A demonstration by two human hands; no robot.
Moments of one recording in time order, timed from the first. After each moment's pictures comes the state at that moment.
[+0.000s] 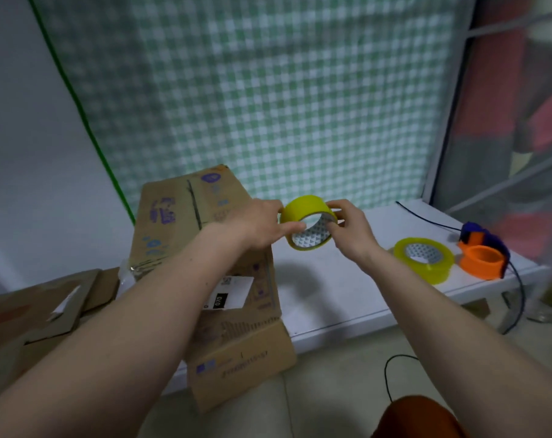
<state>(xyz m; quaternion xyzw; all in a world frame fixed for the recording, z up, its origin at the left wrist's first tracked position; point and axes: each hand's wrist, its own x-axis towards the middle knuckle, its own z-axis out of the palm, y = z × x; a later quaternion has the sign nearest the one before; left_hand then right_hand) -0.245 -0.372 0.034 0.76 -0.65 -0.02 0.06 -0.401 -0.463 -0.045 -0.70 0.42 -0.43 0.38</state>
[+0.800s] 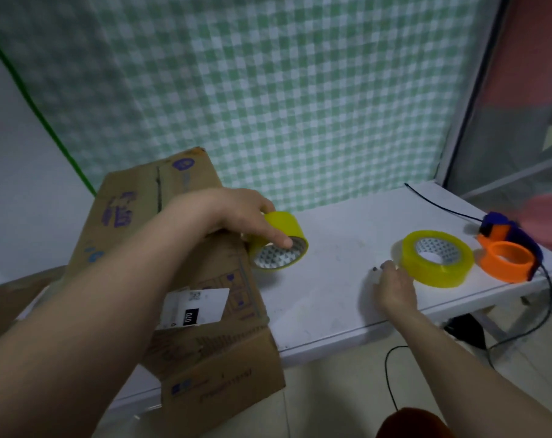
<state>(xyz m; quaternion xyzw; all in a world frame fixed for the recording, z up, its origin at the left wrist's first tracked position) -0.231 -0.431 0.050 0.75 -0.63 -0.19 -0.11 -0.460 -0.532 -0.200 -0.68 0.68 -0.19 0.20</state>
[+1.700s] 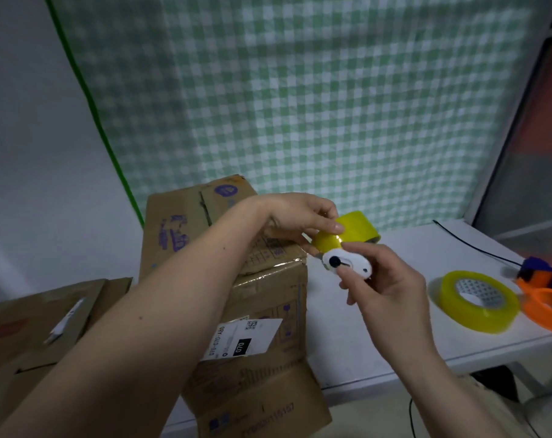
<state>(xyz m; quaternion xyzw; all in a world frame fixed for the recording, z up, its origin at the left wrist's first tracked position) -0.190 -0.451 0.058 0.55 -0.63 -0.50 0.20 -0.364 -0.388 -0.024 -0.63 0.29 -0.57 0.43</state>
